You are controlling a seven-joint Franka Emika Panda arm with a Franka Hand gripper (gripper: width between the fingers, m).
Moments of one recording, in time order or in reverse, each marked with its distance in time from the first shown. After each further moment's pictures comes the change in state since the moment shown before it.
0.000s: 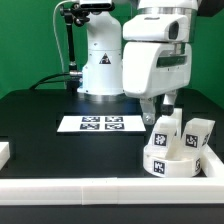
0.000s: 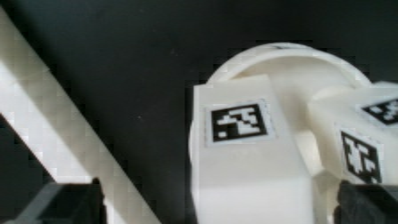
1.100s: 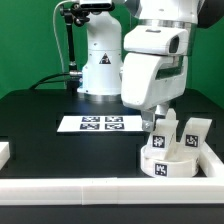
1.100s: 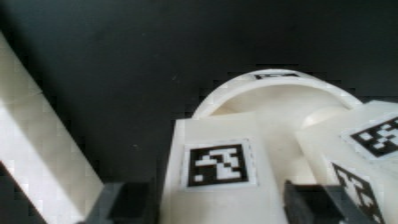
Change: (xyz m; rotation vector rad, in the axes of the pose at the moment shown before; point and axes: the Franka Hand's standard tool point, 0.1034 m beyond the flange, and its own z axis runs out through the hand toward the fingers) arm -0.006 -0.003 0.014 -0.002 -0.042 0.038
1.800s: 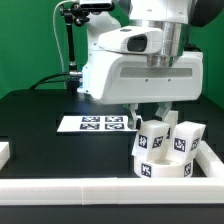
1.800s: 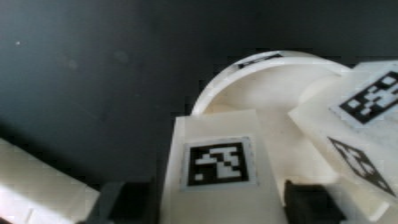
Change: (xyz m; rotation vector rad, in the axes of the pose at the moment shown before) arm -0.011 0.005 0.001 0.019 -0.007 0.587
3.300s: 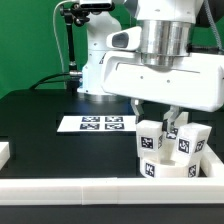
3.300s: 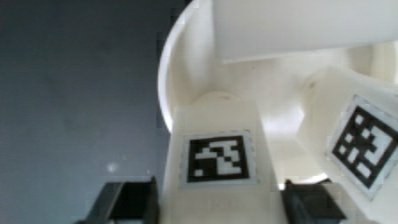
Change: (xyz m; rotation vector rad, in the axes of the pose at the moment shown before) arm 0.009 -0.018 -0.001 0.023 0.018 1.200
